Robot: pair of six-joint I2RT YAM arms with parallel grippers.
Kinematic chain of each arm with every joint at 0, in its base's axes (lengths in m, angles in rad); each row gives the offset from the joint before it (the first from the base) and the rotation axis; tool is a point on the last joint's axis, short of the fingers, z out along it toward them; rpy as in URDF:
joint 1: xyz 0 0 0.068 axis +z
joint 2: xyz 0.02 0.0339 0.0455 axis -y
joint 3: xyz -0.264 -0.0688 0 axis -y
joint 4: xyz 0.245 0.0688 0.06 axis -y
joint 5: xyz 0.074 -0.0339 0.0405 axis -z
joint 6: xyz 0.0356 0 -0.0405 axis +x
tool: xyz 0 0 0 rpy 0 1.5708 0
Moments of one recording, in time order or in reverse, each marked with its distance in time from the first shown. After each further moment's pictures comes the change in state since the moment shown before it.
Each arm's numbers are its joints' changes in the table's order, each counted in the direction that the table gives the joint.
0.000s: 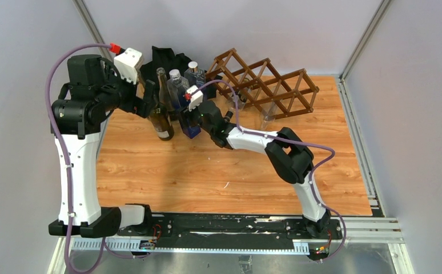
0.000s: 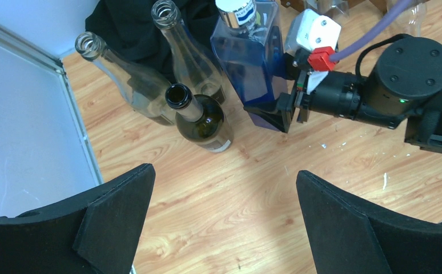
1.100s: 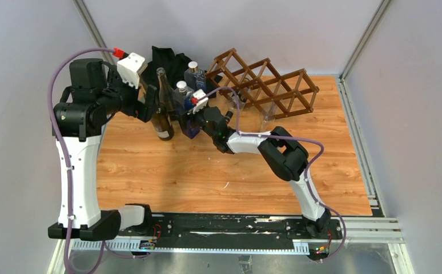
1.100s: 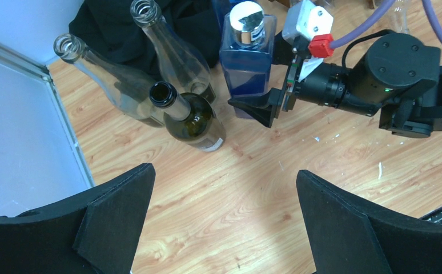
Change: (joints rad) left arm 0.000 0.030 -0.060 0.013 0.048 0.031; right arm -0.023 -0.093 -0.072 0.303 0.004 0.028
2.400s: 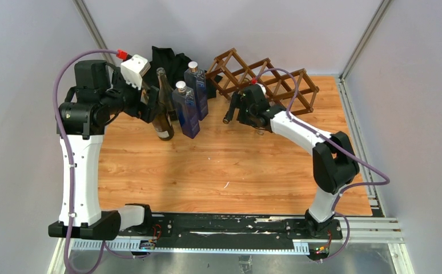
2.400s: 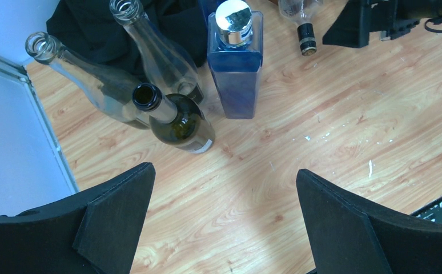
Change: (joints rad) left arm 0.000 0.007 -0.063 0.039 0.041 -0.012; right arm -0.295 0.466 -0.123 -1.067 -0.012 0.583
